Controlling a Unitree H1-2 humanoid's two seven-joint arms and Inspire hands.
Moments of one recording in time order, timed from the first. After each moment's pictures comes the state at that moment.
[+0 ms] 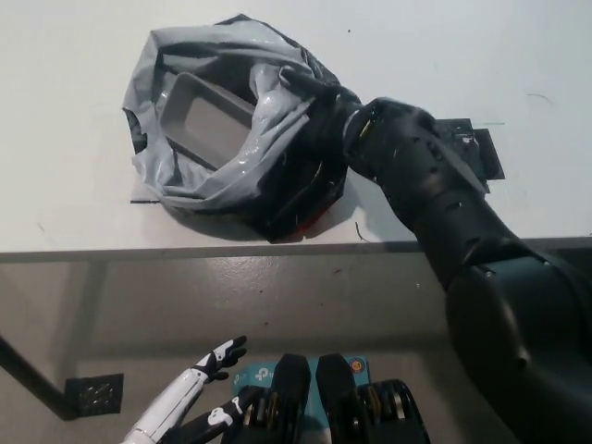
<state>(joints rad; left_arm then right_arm) 0.05 0.30 -0.20 -0.15 0.24 0.02 -0.28 -1.30 0.07 -0.23 1.30 0.69 0.36 -0.05</state>
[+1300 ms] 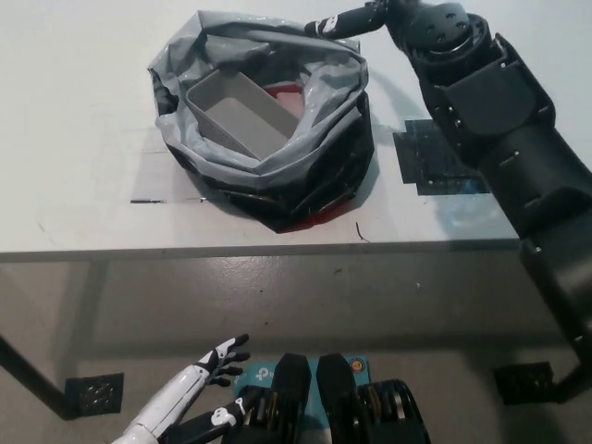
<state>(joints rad) 0.03 0.31 -0.21 -0.16 0.27 0.03 -0.30 -1.37 -0.13 0.31 1.08 0.06 0.27 0.02</state>
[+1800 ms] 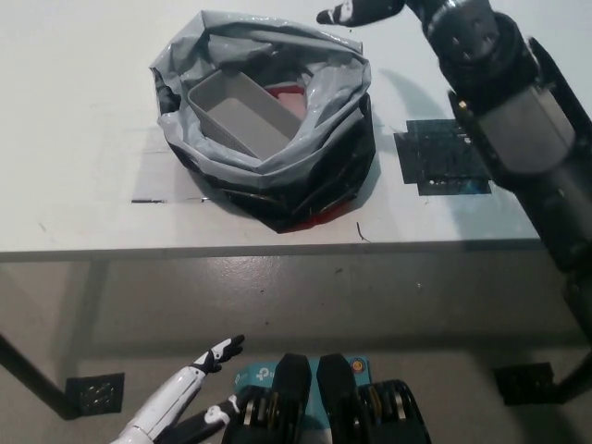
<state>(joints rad) 0.04 0.31 -0.20 -0.16 0.27 0.03 -0.29 -1.20 -0.22 0.34 0.62 -0.07 0.31 0.01</state>
